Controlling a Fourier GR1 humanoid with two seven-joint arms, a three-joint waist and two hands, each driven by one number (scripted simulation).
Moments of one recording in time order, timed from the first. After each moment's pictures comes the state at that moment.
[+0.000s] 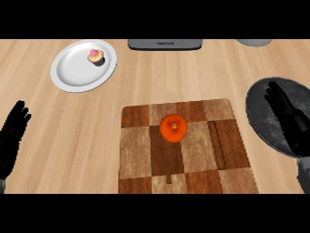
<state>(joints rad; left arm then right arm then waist) 0.02 0.54 -0.10 -1.40 0.32 0.22 -0.12 -0.14 -0.48 0.13 -1.38 -0.26 -0.06 -0.09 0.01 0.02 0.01</state>
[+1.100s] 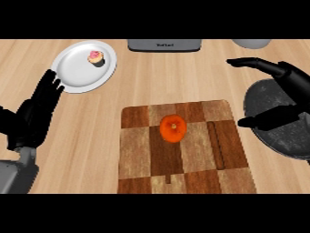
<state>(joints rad) -0.19 0.40 -0.13 -1.53 0.36 0.27 0.14 -0.50 -0.61 0.22 -1.41 -0.01 0.25 -0.32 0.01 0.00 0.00</state>
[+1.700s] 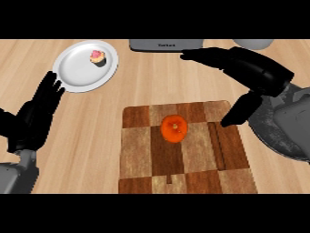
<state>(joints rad) -0.17 0.38 -0.13 -1.57 0.33 0.26 0.16 -0.76 -0.56 0.41 -1.44 0.23 0.39 -0.04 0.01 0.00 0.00</state>
